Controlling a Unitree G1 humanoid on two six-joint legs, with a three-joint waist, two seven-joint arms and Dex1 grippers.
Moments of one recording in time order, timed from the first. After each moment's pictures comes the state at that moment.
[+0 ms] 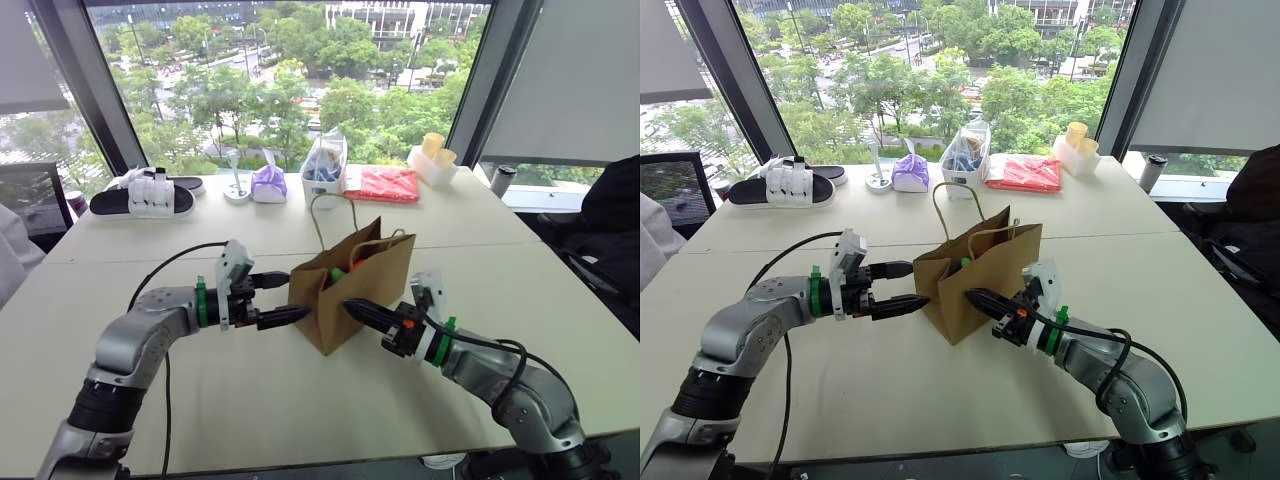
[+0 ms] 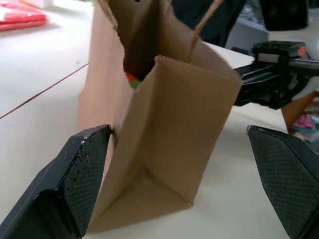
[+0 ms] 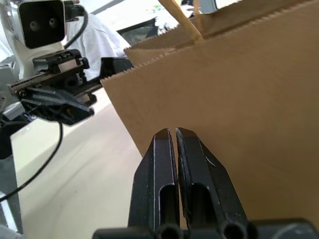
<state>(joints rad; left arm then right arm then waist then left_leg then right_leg) -0.49 0.56 -0.03 -0.11 -0.58 0.60 -1.03 -0.24 -0.46 0.06 -0.39 0.77 0.66 0.52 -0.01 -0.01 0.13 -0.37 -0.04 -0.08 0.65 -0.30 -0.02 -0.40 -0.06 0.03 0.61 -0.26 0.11</state>
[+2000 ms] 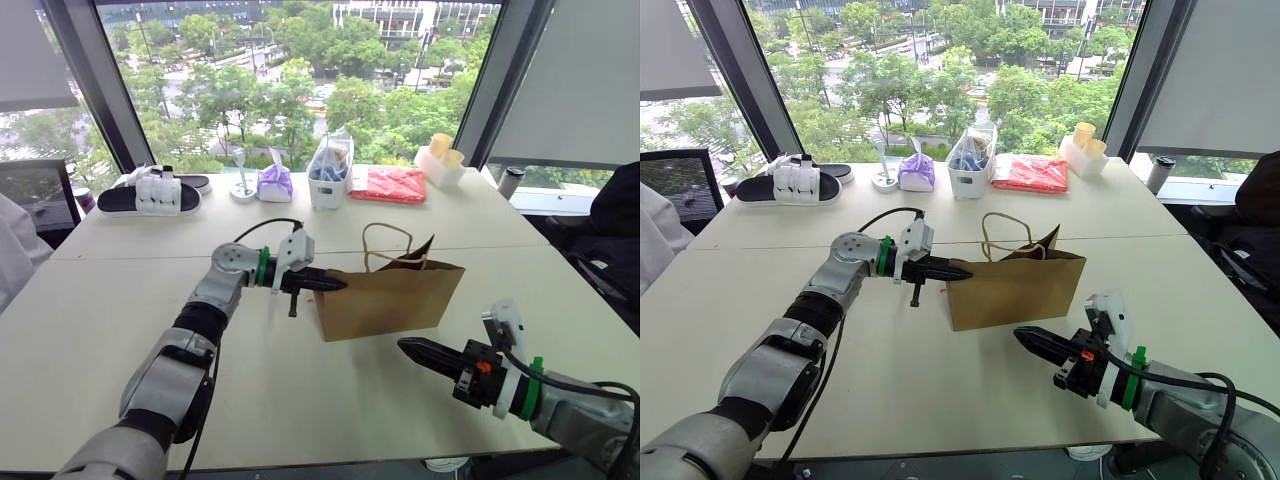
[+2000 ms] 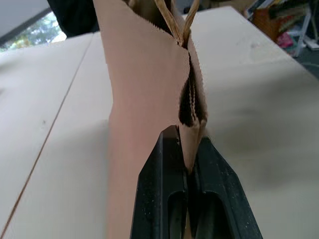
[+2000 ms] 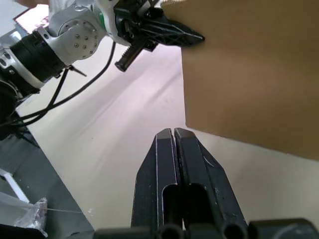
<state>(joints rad) -0.98 0.29 -0.21 0.86 -0.18 -0.21 -1.38 0.15 -0.68 -0.33 -0.72 1.06 0.88 0.50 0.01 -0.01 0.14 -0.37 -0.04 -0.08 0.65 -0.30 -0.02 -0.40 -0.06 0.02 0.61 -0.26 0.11</state>
